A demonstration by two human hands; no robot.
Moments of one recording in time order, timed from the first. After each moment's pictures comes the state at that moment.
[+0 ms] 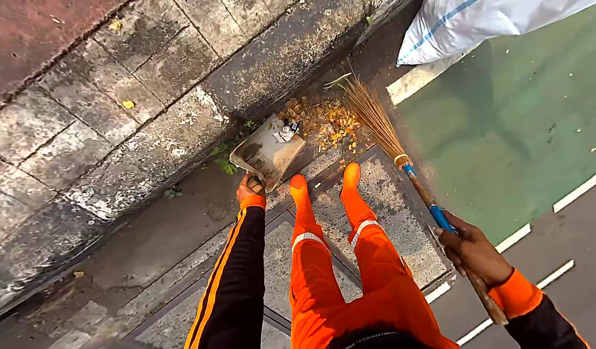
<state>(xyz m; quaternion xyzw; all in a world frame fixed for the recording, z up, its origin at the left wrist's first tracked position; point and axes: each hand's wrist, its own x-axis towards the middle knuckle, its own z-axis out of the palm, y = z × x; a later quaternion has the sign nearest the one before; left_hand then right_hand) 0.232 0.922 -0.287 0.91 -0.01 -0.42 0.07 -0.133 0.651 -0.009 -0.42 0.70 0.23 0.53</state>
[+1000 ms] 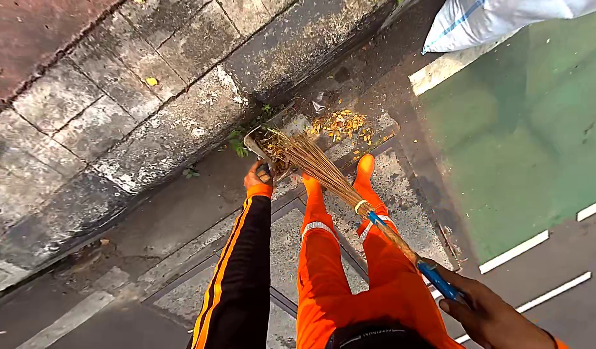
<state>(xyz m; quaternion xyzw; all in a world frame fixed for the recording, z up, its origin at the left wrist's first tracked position) 0.242 0.965 -0.294 0.91 -0.04 -0.40 0.12 -0.124 0.721 0.053 -0.43 0.51 0.45 0.60</state>
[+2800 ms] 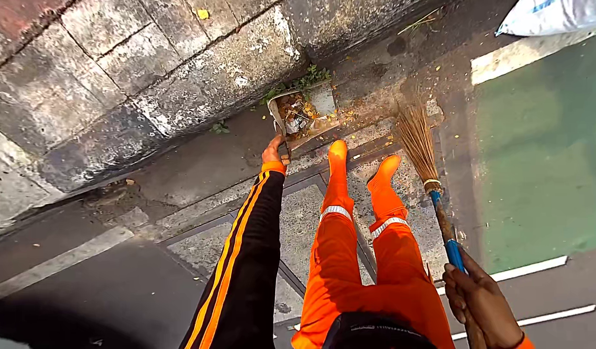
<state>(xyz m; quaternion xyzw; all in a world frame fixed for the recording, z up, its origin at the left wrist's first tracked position) 0.259 1.076 -0.322 0.89 -0.11 -0.39 0.20 -0.096 0.834 0.003 -0.29 0.75 0.14 0.58</state>
